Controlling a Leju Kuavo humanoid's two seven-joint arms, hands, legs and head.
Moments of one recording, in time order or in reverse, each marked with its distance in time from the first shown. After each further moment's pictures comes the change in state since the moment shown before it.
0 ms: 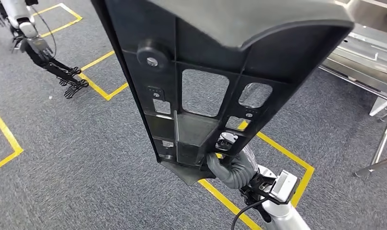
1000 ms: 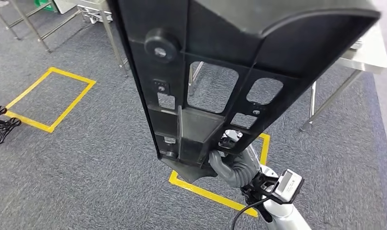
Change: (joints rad) left arm 0.001 -0.012 0.021 0.000 -0.008 0.002 0.003; right arm 0.001 0.007 -0.009 -0.016 -0.005 -0.004 0.009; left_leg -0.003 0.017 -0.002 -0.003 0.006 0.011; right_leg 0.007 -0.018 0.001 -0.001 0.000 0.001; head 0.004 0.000
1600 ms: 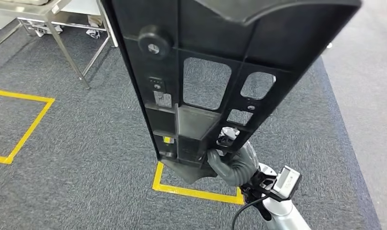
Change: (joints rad) left arm -0.007 -0.004 0.002 0.000 -0.019 -0.031 -0.010; right arm -0.010 0.009 -0.017 0.010 -0.009 0.026 0.020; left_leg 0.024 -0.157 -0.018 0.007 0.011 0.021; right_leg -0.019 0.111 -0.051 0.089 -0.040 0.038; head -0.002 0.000
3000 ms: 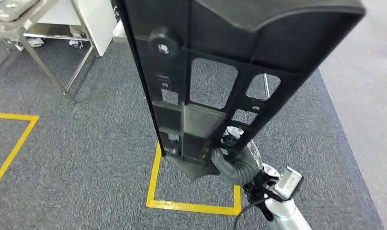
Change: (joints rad) left arm 0.003 0.009 -0.002 0.000 -0.043 -0.017 -0.007; right arm 0.033 0.007 -0.031 -0.008 0.043 -0.018 -0.013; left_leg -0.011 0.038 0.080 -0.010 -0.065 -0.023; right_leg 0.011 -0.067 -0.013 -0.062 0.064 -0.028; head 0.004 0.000
